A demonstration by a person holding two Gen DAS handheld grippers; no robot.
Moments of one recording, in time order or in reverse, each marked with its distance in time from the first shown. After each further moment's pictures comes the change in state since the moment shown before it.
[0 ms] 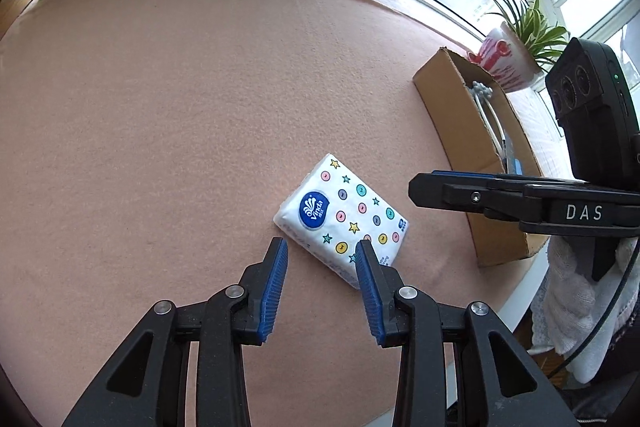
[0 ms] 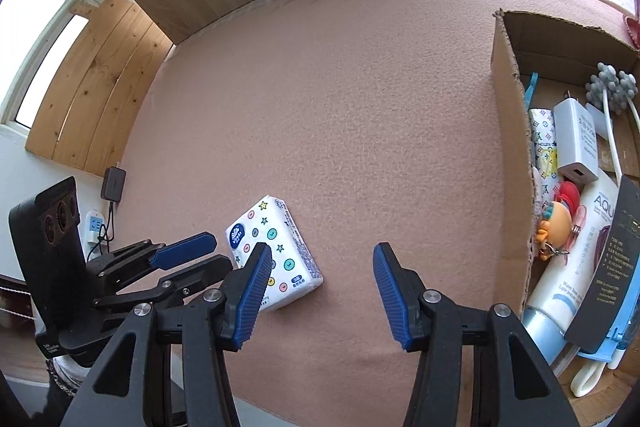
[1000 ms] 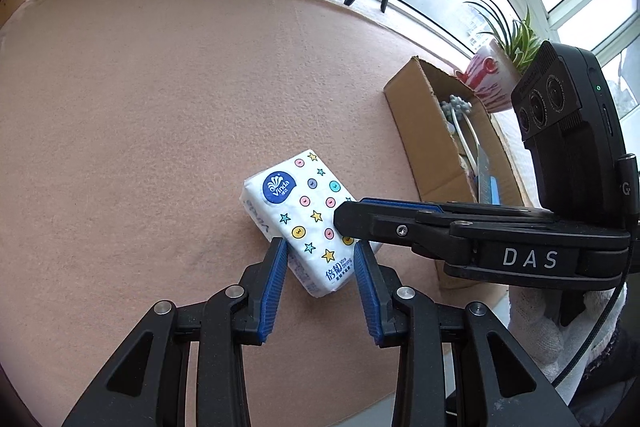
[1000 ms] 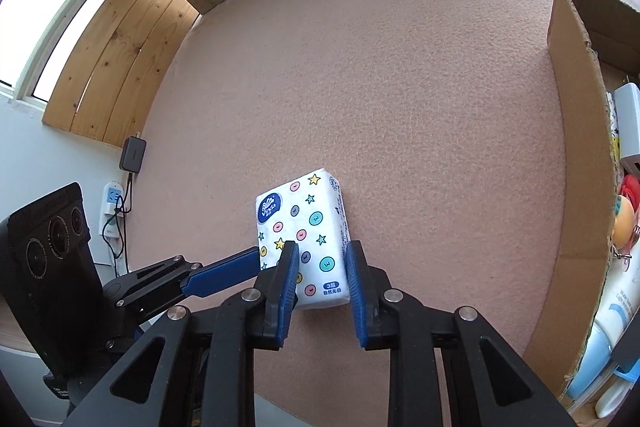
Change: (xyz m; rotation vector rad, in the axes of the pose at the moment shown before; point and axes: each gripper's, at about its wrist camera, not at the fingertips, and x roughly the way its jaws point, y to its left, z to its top) left arm -0.003 -0.044 -0.016 -0.054 -0.078 -0.028; right arm 0.026 0.001 -0.019 -0.039 0.066 0.102
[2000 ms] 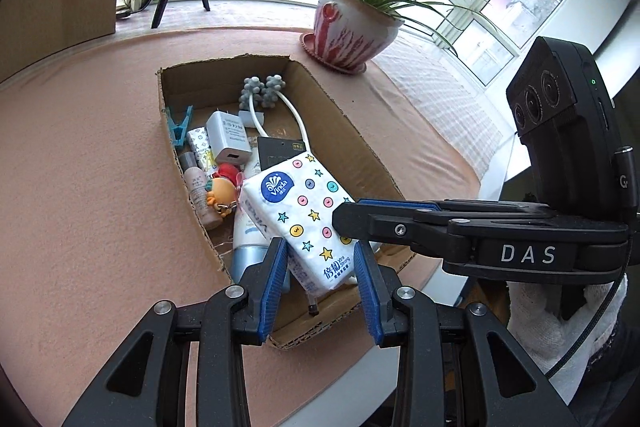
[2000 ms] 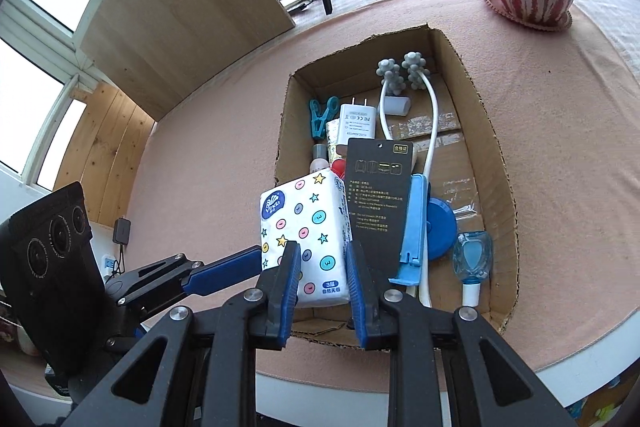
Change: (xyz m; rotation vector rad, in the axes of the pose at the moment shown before) left arm 0.044 -0.201 0.004 0.350 0.056 -0.164; right arm -0.162 -0.116 -0.066 0.214 -0.282 -0.101
